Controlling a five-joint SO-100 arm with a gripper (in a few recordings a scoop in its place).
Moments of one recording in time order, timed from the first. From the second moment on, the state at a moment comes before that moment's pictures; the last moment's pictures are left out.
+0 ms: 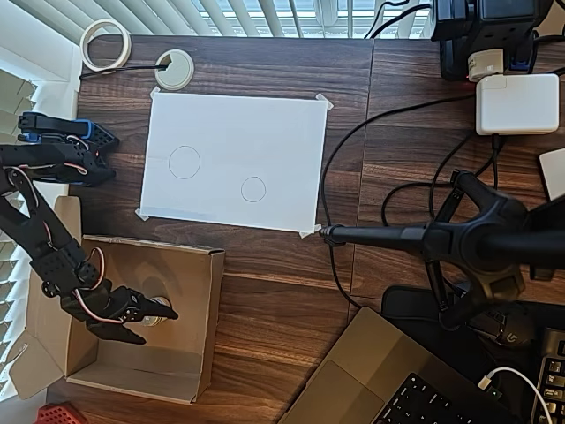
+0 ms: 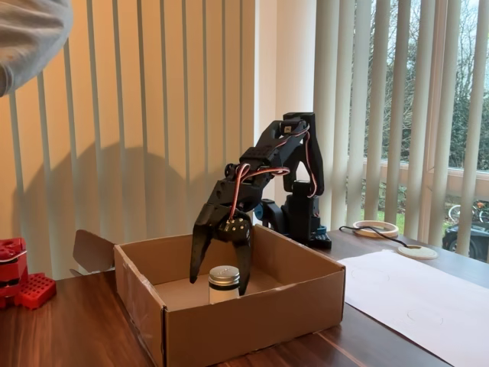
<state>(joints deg) 62.8 78.7 107.1 22.5 -112.6</state>
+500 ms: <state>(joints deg) 62.8 76.5 105.5 26.7 -112.7</state>
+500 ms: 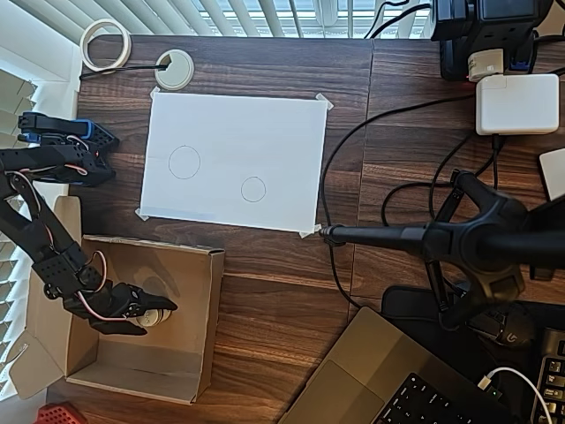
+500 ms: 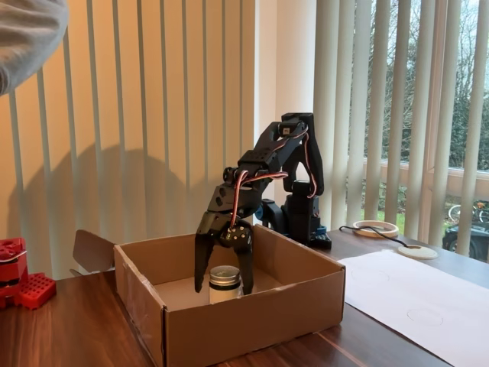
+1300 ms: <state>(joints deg) 61.3 75.4 105.4 27.9 -112.2</state>
